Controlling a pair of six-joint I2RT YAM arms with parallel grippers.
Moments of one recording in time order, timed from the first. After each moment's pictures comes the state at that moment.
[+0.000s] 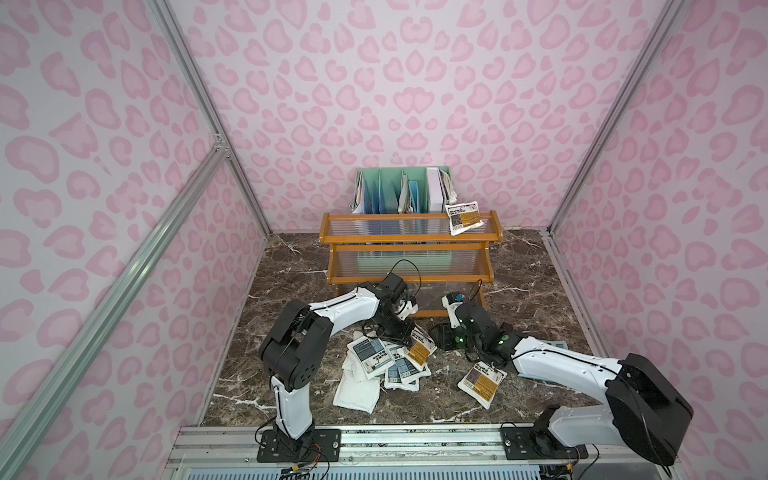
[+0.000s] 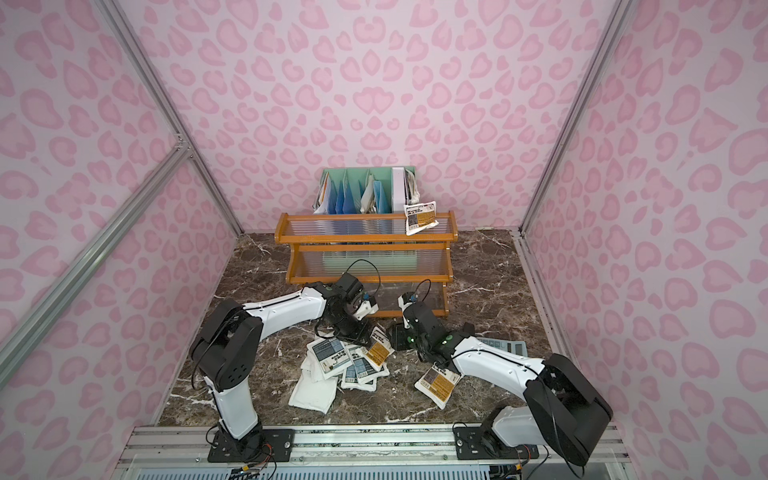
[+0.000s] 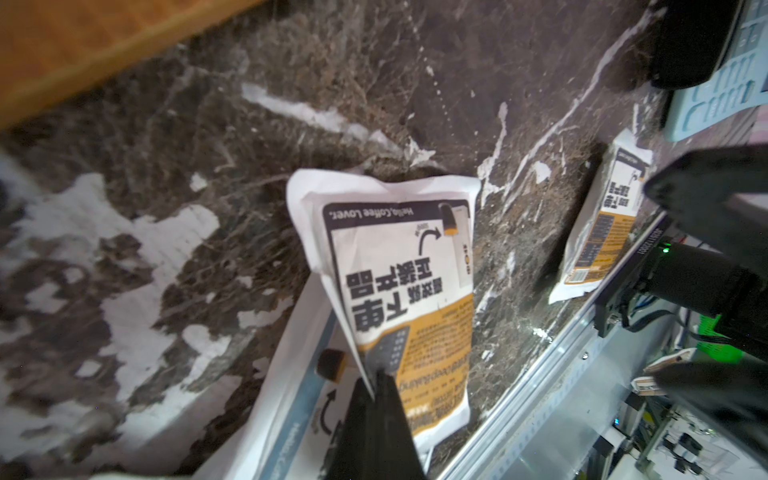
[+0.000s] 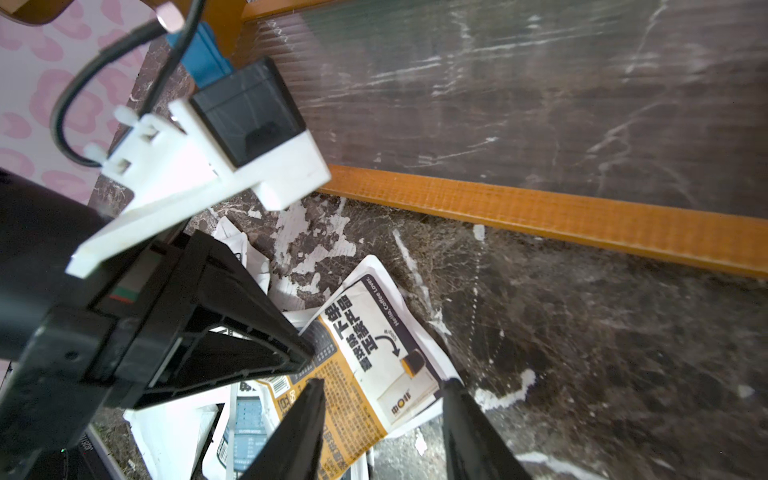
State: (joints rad) left arm -0.62 1.87 1.22 -0.74 0.53 -0.24; right arm 0.79 1.33 0.63 -0.01 -0.05 0.58
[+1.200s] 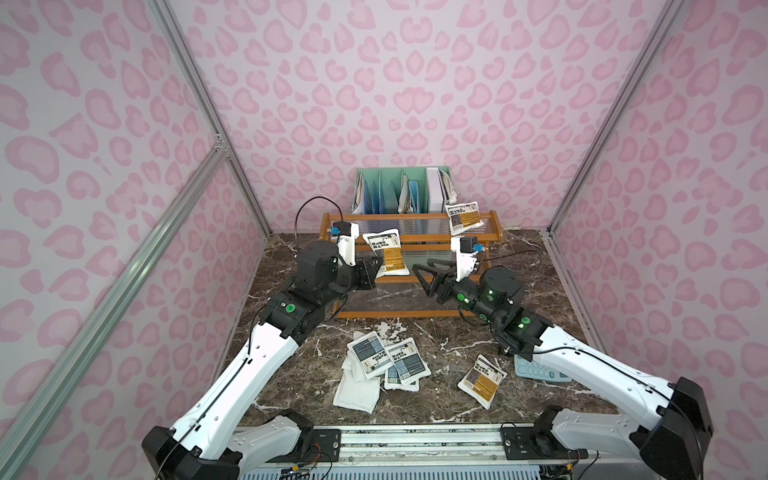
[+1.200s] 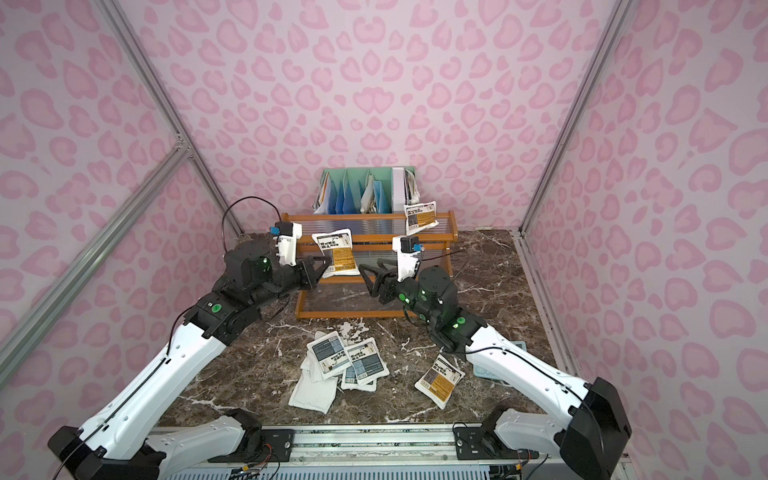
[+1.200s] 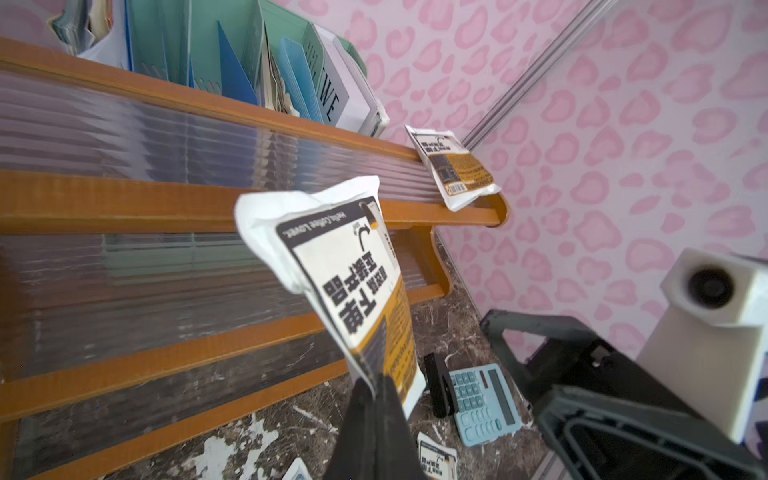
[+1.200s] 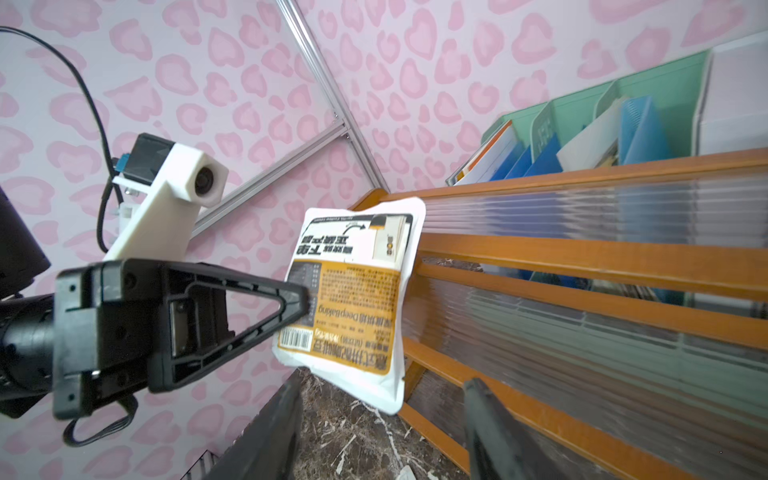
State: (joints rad) left arm -0.48 1.12 1.20 -0.36 0.19 -0.60; right arm 0.81 1.24 0.95 0.30 -0.10 0.50
